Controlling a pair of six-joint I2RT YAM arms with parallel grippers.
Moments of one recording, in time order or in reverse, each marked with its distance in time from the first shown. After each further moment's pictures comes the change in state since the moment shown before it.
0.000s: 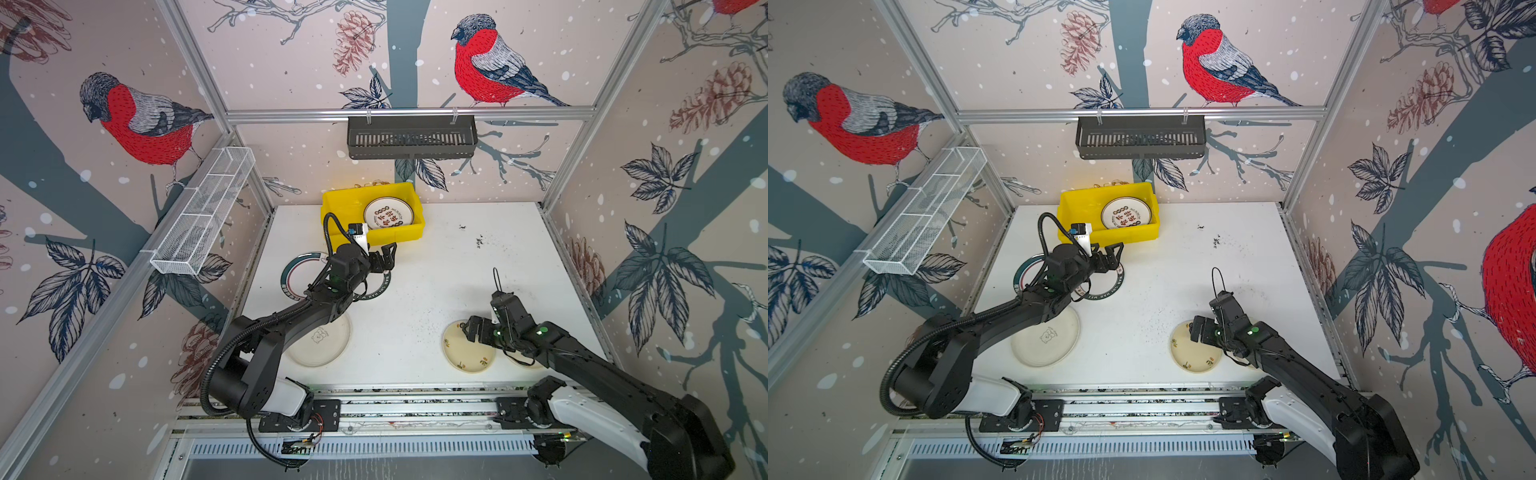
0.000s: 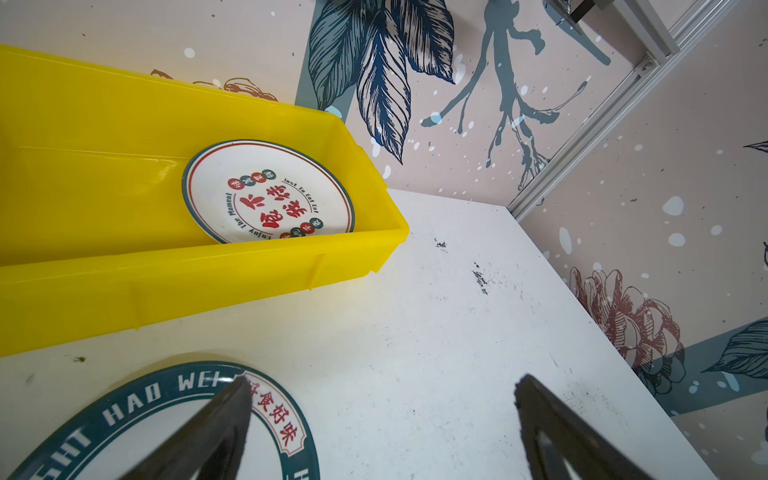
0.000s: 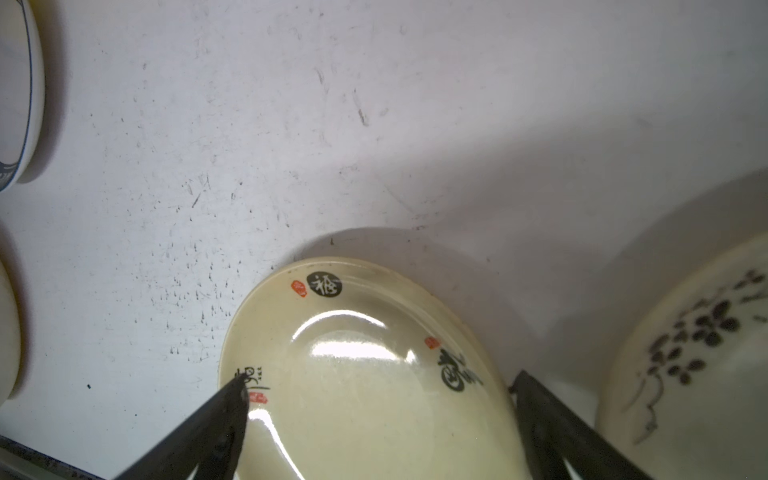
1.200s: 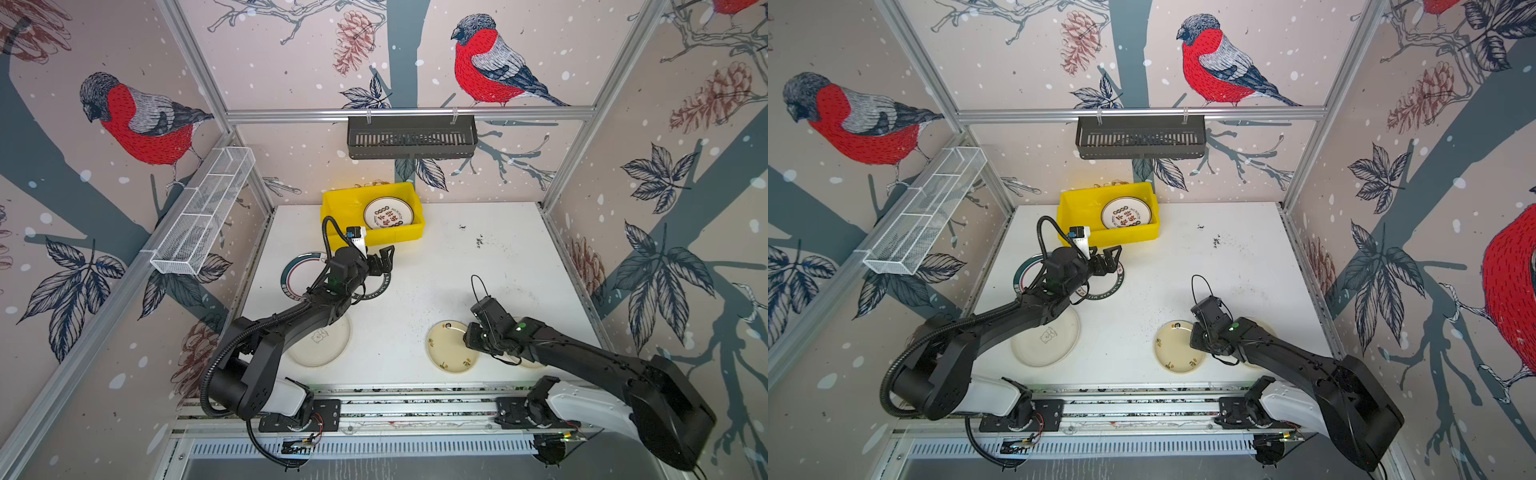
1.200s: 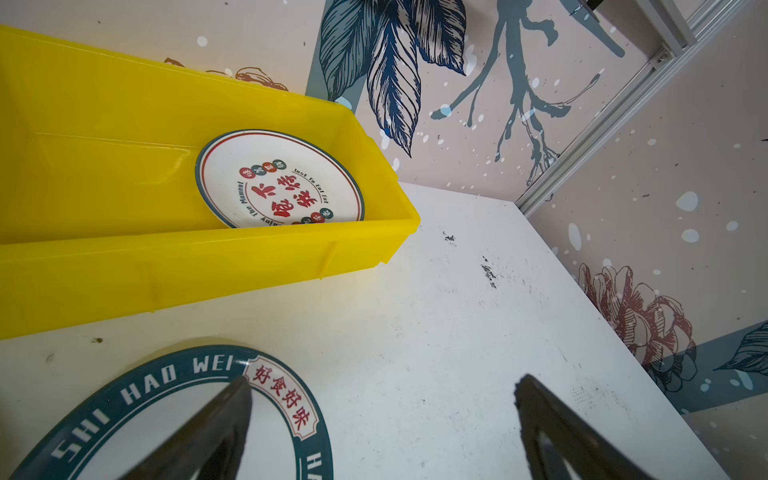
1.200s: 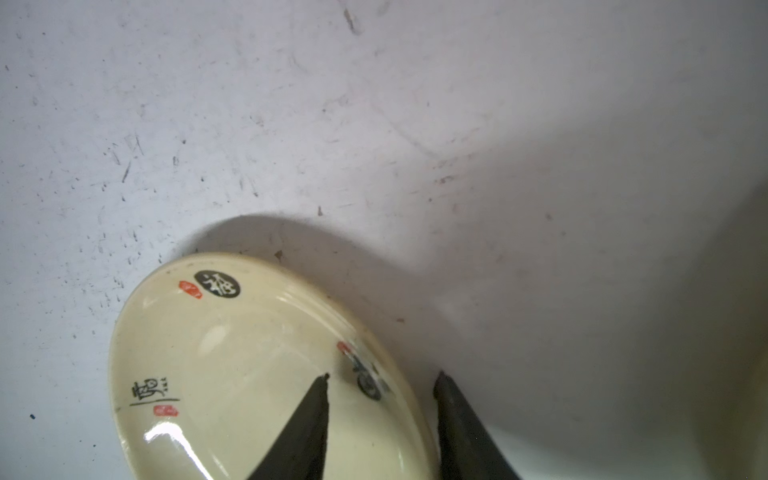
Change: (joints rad) left arm 0.009 -0.005 -0.033 0.010 -0.005 0.000; right arm 0.131 0.184 0.027 0.047 0.071 0.159
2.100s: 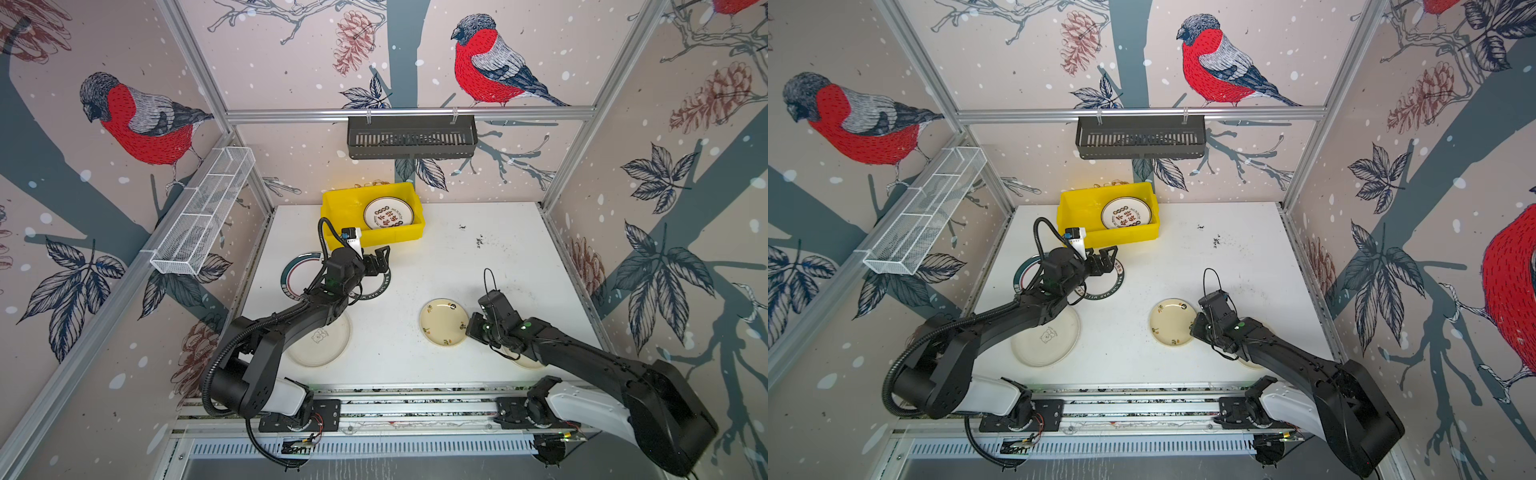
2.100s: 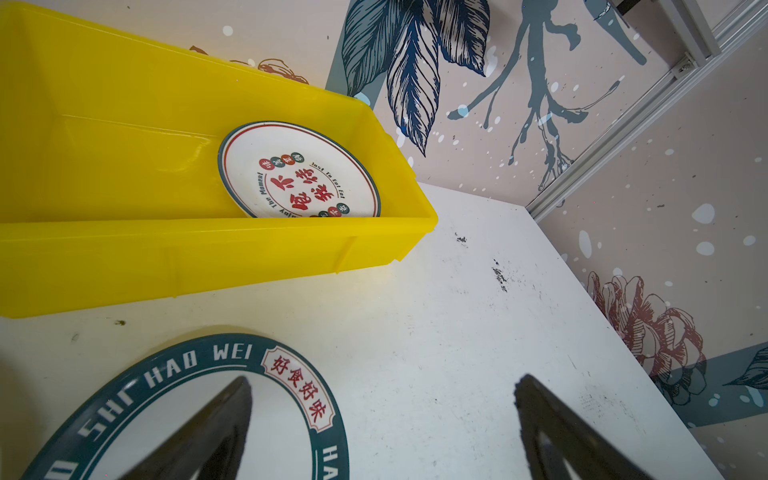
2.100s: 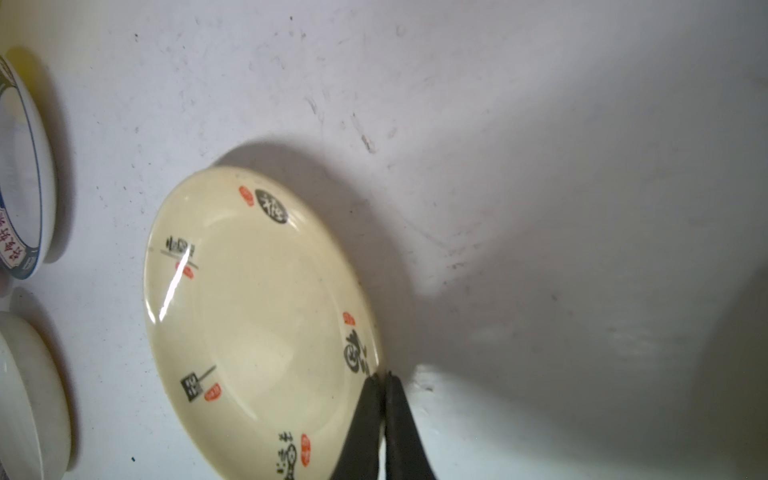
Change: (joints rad) left arm 0.034 0.004 -0.020 0.008 0.011 -0.026; right arm -0.099 -0.019 -0.030 0.158 -0.035 0.043
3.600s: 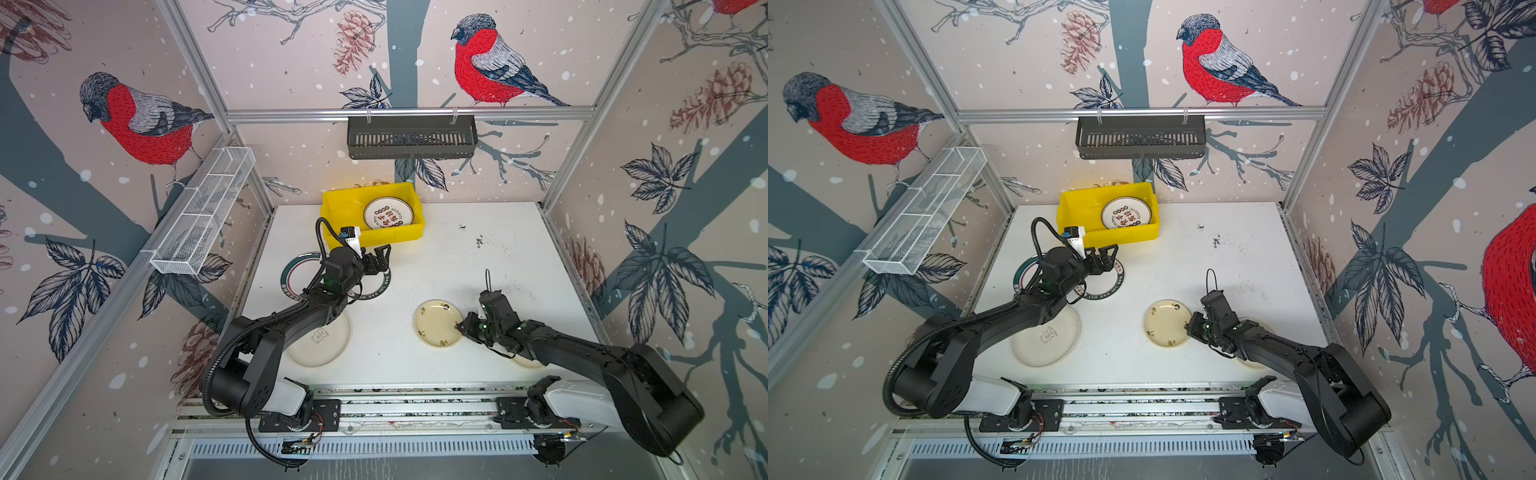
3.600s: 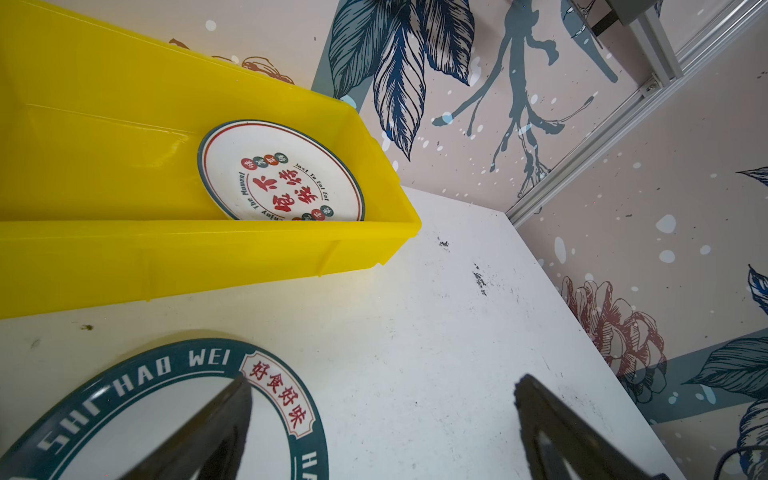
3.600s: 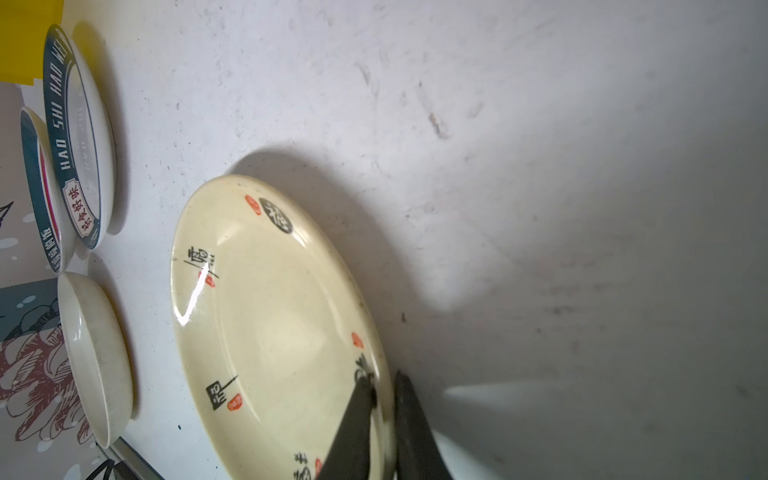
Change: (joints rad) left arm 0.012 0.002 0.000 0.029 0.050 -0.043; right arm -0.049 0.115 -0.067 0.251 -0.179 -0.028
